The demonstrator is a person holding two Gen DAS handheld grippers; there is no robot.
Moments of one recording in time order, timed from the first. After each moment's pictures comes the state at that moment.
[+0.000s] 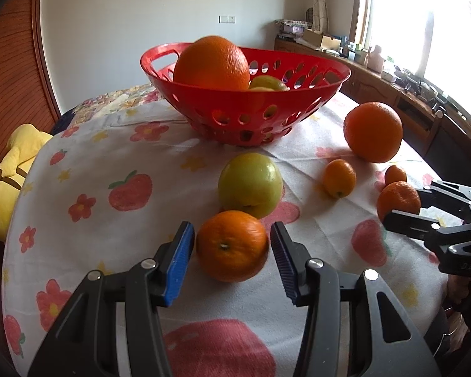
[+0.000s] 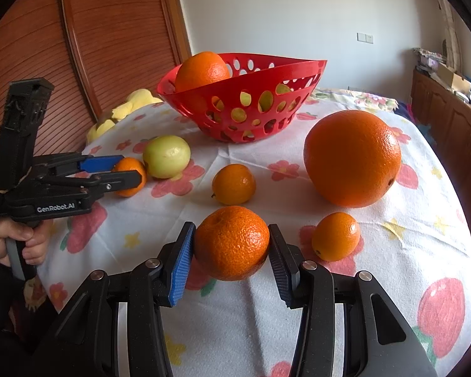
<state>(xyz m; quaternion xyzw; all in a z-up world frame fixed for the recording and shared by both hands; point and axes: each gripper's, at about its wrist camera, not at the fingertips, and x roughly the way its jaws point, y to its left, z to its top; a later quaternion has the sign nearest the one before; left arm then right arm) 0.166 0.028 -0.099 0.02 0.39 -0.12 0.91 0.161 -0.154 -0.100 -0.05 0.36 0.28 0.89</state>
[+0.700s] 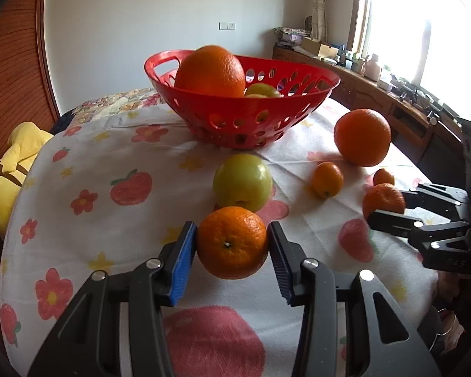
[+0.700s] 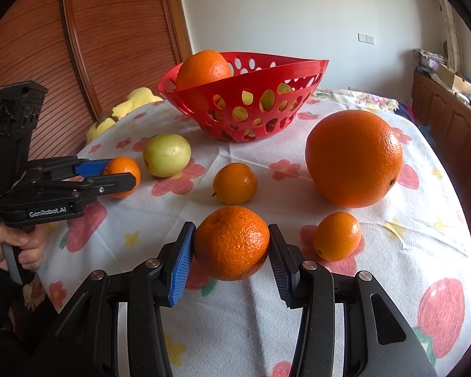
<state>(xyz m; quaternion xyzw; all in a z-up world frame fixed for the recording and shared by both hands) 0.149 0.031 -0.091 0.00 0.37 -0.13 0.92 0.162 -0.153 -0.101 -0.05 0.36 0.28 0.89</state>
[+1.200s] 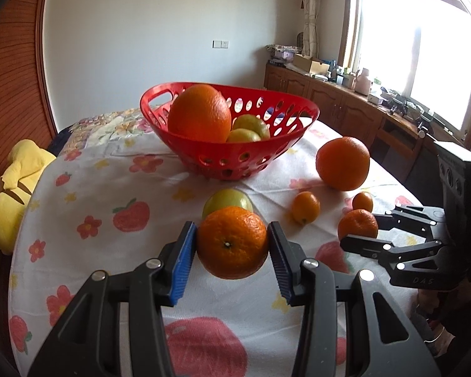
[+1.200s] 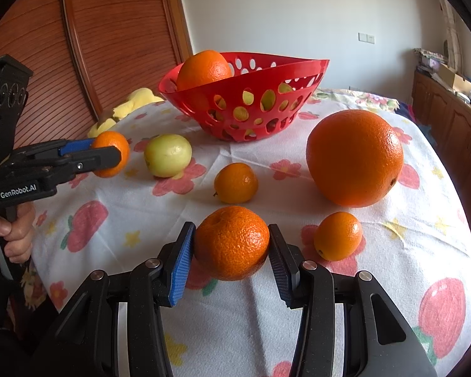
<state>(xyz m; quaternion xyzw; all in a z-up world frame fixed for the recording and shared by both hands) 0.141 0.025 -0.060 0.00 0.34 -0.14 0.93 0.161 -0.154 -0.102 -0.05 0.36 0.29 0.89</state>
